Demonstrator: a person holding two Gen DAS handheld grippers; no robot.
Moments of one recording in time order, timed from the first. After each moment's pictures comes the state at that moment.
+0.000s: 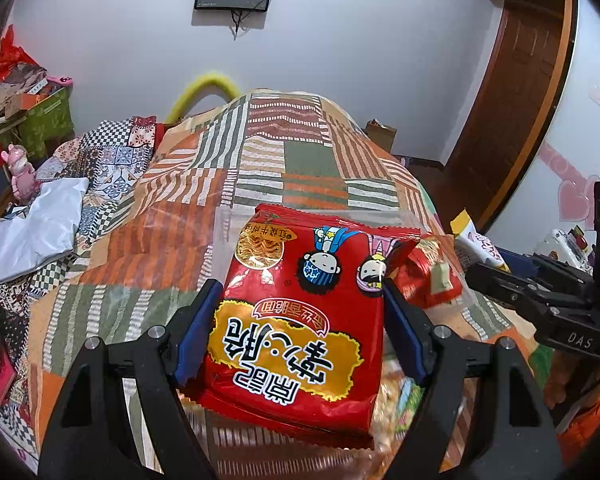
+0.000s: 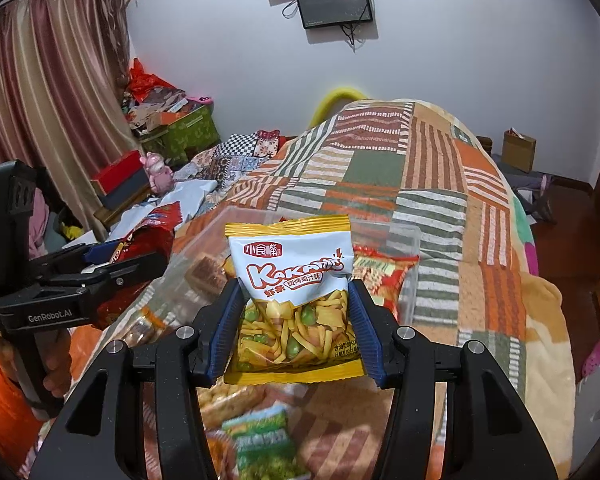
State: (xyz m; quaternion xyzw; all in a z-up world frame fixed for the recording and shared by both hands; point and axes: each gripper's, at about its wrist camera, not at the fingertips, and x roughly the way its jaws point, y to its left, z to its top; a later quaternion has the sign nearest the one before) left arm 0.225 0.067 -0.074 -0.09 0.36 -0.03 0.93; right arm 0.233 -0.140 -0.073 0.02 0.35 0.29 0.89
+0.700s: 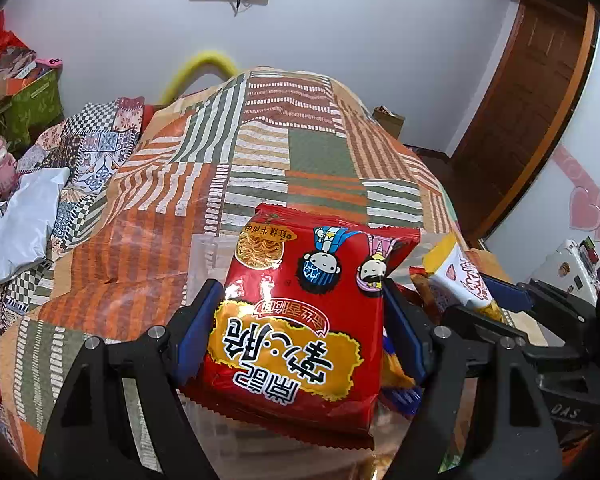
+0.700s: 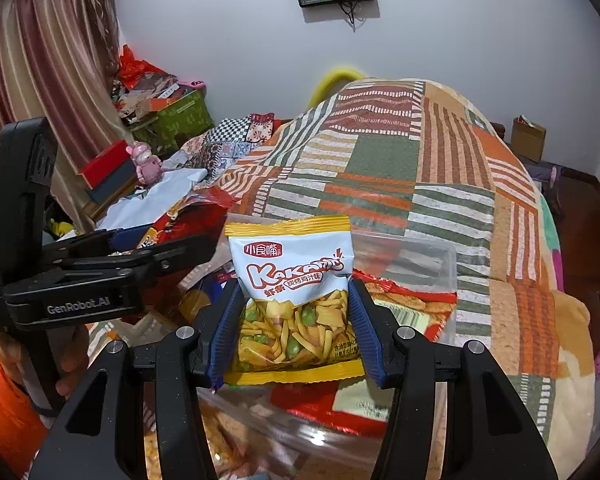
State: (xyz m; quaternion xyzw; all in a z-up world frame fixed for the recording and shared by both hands) left arm 0.316 0.076 -0.108 -0.10 0.39 -0.03 0.91; right arm 0.287 -0.107 -0.100 0.01 0.38 0.28 0.88
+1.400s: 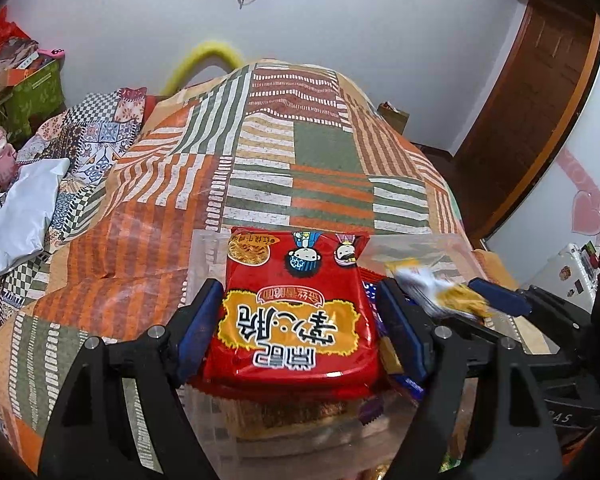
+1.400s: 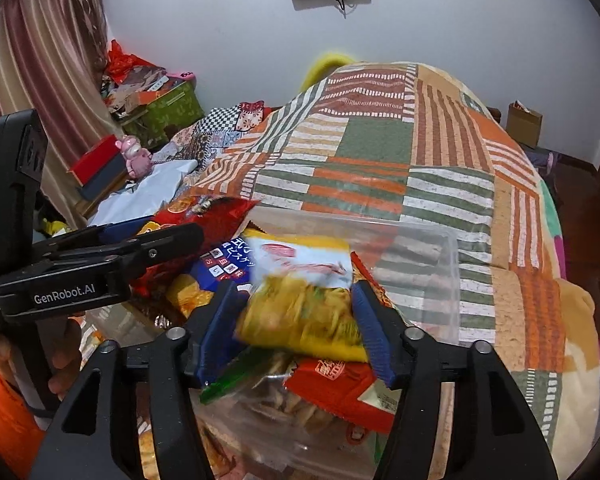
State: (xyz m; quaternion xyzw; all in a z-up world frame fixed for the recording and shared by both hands) left arm 0.317 0.079 -0.112 -0.11 0.40 -0.03 0.91; right arm 0.294 -0.109 -0.110 0.01 0.40 0.27 0.87
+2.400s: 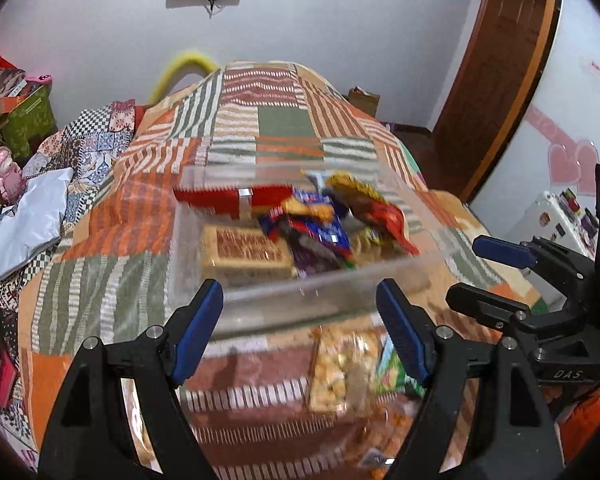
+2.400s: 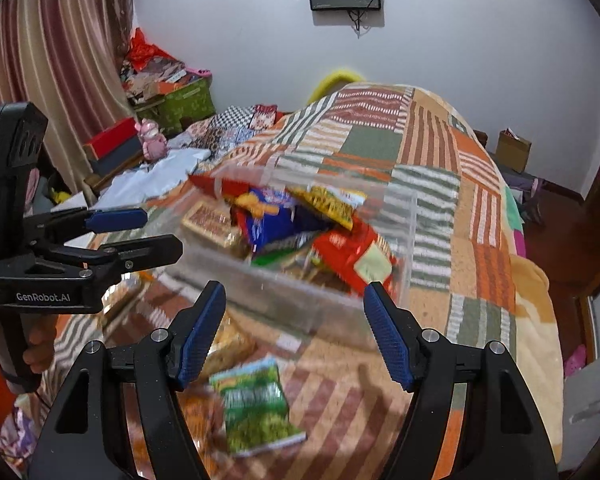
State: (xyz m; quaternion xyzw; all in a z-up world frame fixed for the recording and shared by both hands) left arm 0.201 0.032 -0.092 -0.06 0.41 -0.06 0.91; right arm 0.201 -0.142 -0.093 -0.04 0.38 0.28 0.88
